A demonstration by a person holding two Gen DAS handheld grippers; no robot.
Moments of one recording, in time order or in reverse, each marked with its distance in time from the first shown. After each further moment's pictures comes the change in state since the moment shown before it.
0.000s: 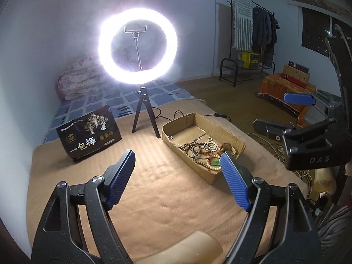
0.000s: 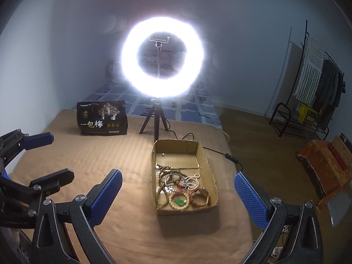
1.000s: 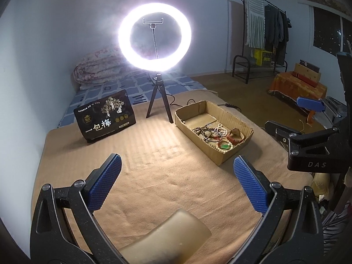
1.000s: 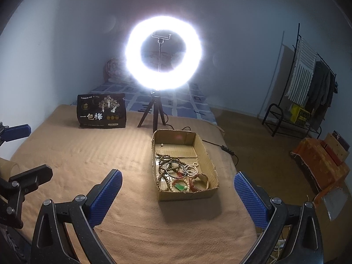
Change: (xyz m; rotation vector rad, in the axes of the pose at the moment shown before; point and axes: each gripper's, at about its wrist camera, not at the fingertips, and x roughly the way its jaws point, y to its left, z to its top) left arm -0.027 0.002 -0.040 -0.031 0.024 0.088; right arm -0.017 0.019 -0.045 -0.002 -0.034 -0.053
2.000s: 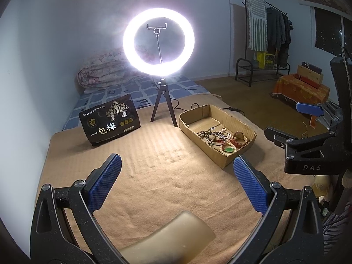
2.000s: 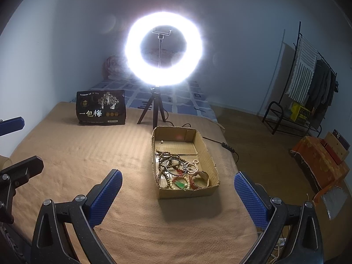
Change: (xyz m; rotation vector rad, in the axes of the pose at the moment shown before) left arm -0.003 0.003 0.001 -0.002 -0.021 0.020; right arm 0.004 0.001 -0.001 -0.006 0.023 -0.001
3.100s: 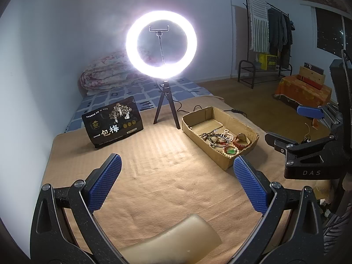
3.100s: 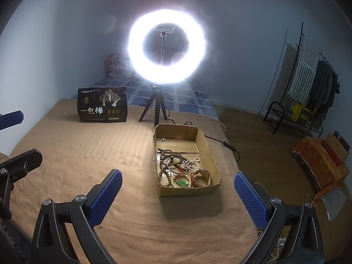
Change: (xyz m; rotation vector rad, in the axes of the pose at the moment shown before) left arm -0.003 0.006 0.004 -0.002 -0.014 0.019; right arm 0.001 0.003 -0.003 -0.012 0.008 0.006
